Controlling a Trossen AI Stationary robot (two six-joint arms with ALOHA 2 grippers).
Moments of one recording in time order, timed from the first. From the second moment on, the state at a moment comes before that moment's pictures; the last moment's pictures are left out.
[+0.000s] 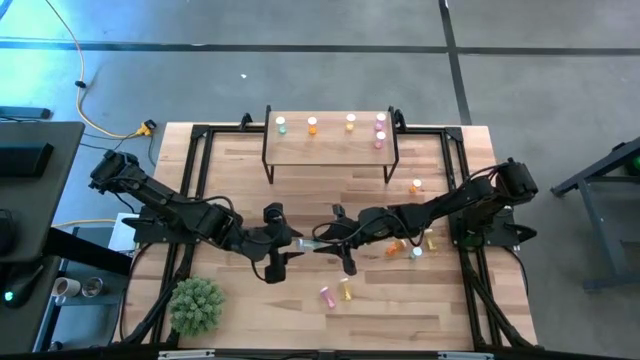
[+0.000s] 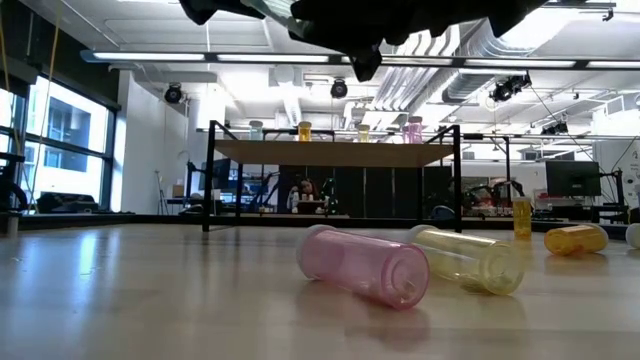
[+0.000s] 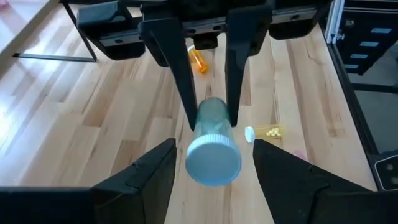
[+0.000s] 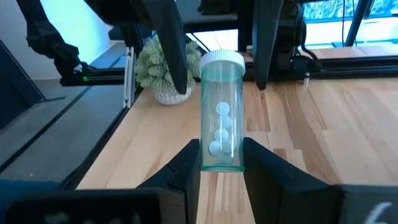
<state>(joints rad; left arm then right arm) -0.33 1.39 1.09 -0.40 -0.44 -0.34 0.23 1.64 0.93 0.44 0.01 0.12</state>
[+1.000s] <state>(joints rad) -0.33 1.39 1.09 -0.40 -0.43 -0.35 0.23 1.64 0.93 0.43 0.02 0.15</state>
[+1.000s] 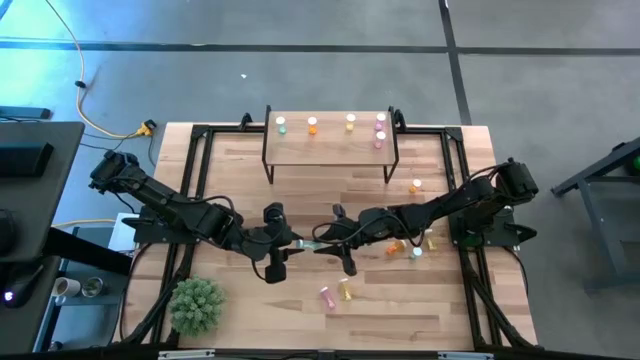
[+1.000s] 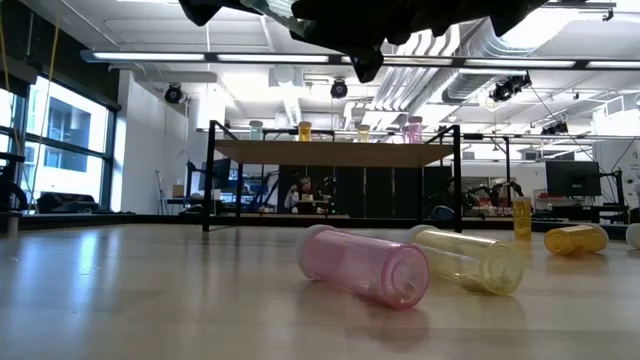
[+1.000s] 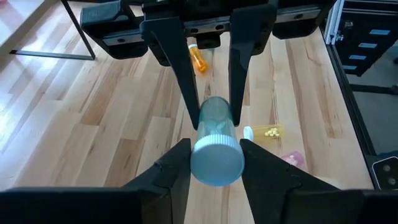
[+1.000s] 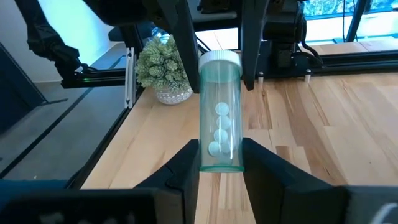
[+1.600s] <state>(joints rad) -0.29 1.38 1.10 -0.52 -0.42 -0.34 0.17 1.49 0.93 0.24 0.02 0.17</state>
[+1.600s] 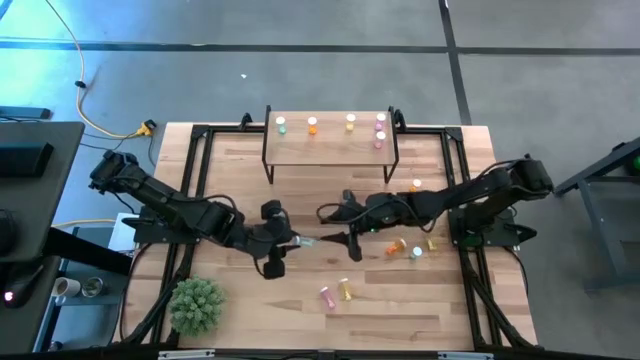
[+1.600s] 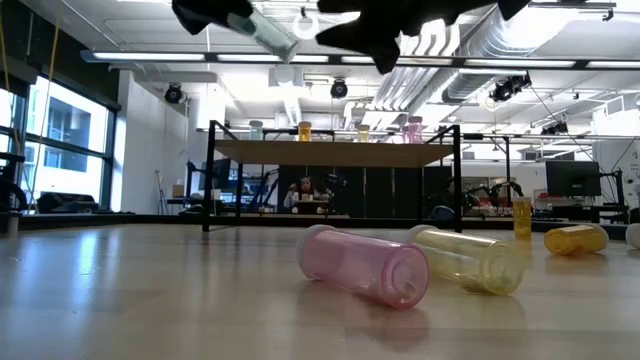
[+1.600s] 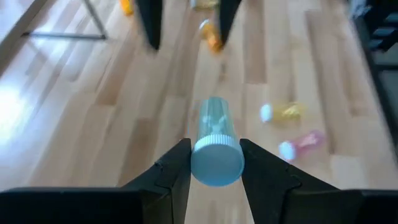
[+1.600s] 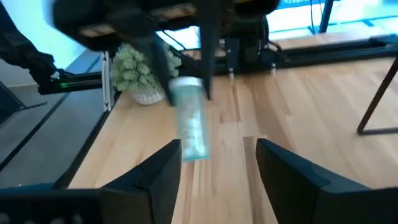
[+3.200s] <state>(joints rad) 0.67 1.66 1.97 -1.50 -0.15 0.02 -0.12 1.28 0.93 -0.23 0.07 0.07</state>
